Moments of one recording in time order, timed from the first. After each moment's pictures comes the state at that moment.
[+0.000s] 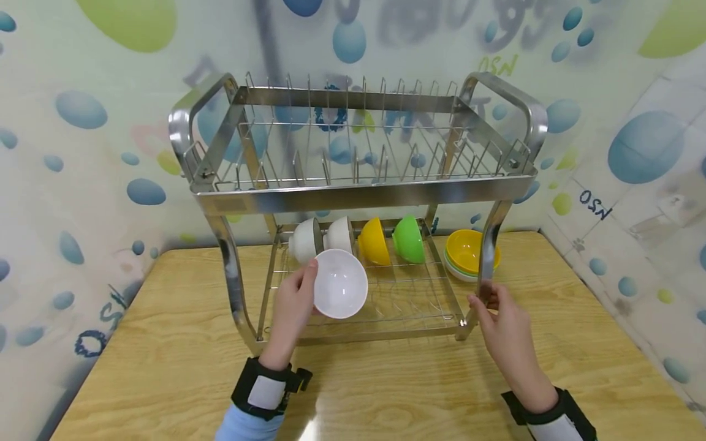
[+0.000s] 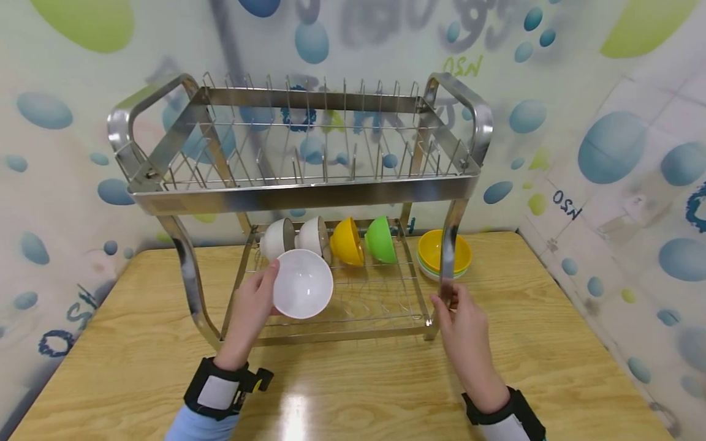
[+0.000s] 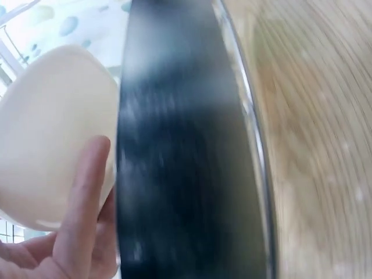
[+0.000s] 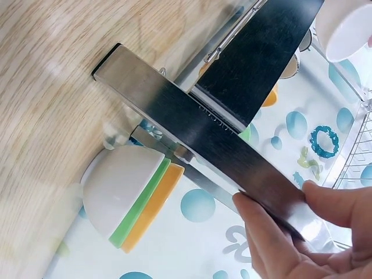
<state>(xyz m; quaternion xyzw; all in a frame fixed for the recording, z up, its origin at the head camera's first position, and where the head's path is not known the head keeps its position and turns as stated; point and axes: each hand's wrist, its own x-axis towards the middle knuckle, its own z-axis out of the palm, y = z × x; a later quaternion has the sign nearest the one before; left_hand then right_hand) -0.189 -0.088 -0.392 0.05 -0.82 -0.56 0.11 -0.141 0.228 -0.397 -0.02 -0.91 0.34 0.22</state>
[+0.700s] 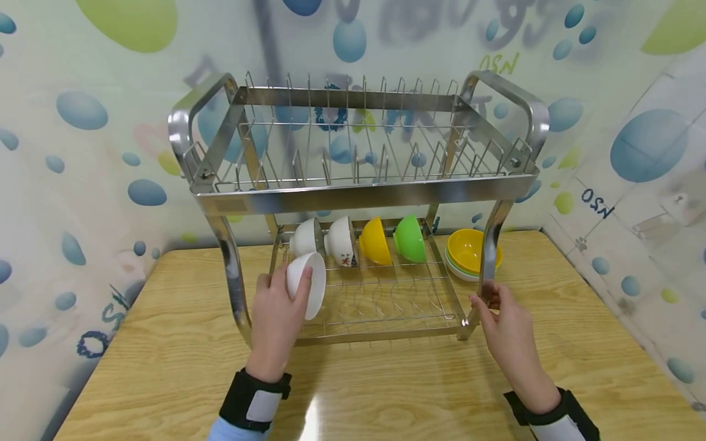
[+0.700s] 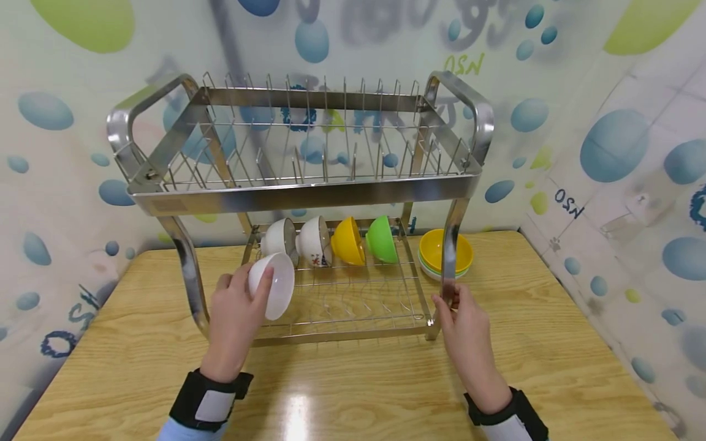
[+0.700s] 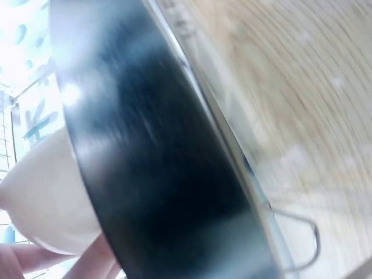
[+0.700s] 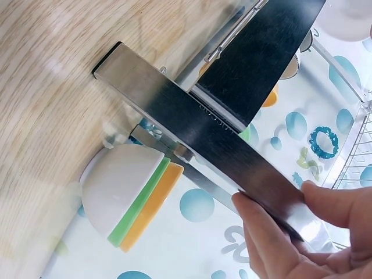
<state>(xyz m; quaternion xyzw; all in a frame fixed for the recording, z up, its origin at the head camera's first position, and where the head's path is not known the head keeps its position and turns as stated) -0.175 -0.102 -0.396 0.04 -0.90 -0.30 0.31 -0.141 0.228 -0.396 -0.03 -0.92 0.34 0.20</state>
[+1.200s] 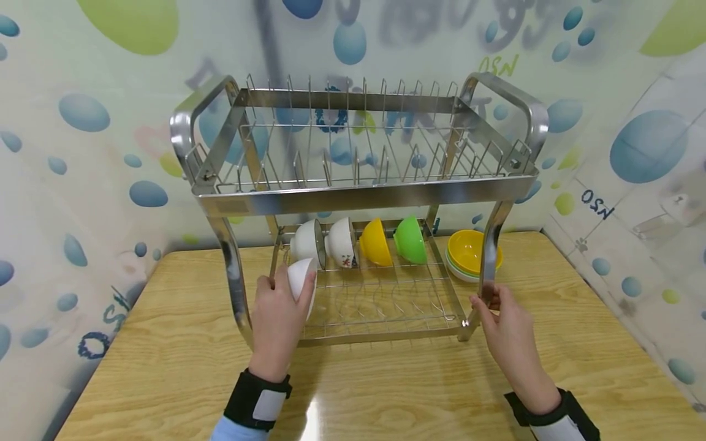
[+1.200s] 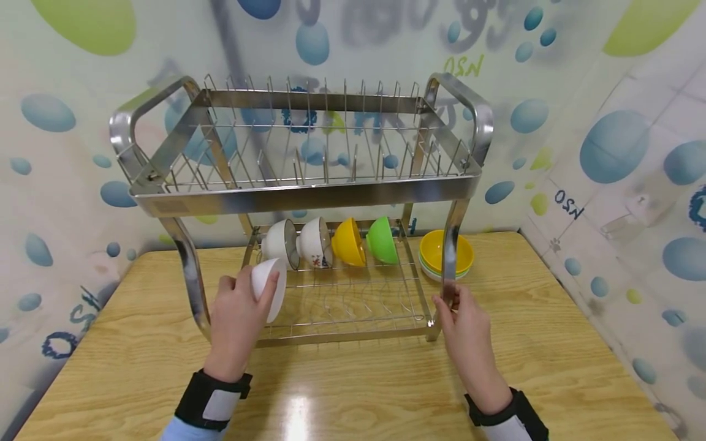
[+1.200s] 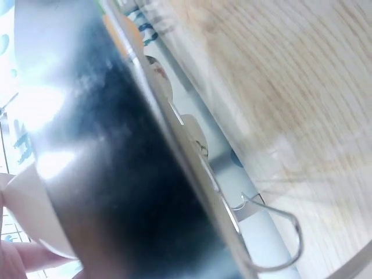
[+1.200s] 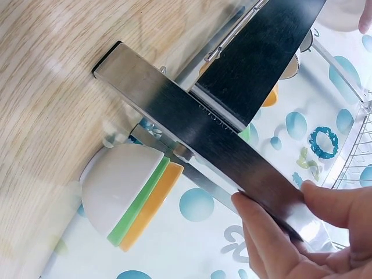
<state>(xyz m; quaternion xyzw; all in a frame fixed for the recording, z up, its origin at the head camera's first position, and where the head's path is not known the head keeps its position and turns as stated) -0.178 -0.105 -0.406 0.02 -0.91 -0.21 0.36 -0.142 0.229 -0.399 -0.03 -0.92 0.33 0.21</state>
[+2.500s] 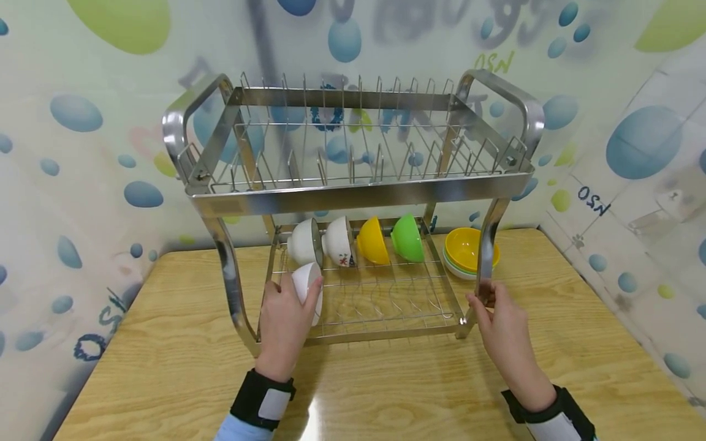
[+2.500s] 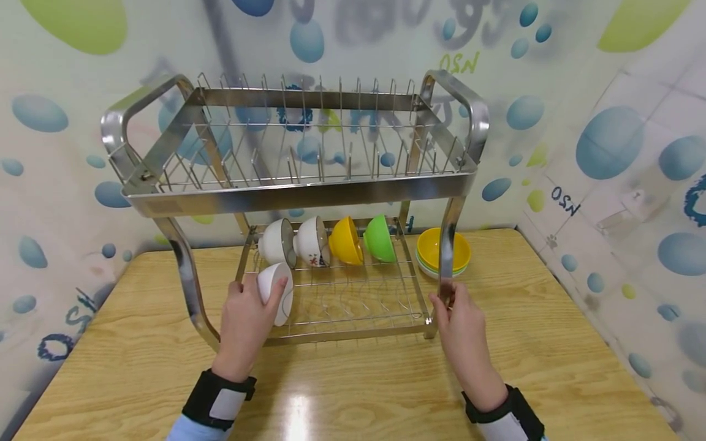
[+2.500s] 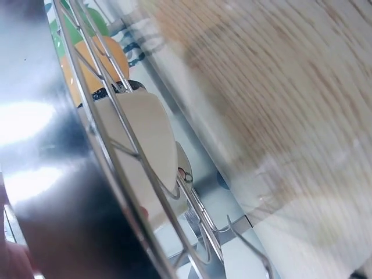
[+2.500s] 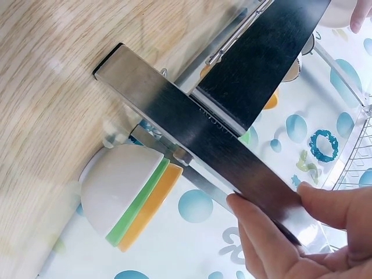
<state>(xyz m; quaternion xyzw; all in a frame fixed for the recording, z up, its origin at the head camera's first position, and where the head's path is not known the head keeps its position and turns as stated) -0.181 -0.095 -0.419 0.03 -0.92 -0.23 0.30 -0.142 0.228 -0.400 -0.02 -0.92 0.33 0.23</state>
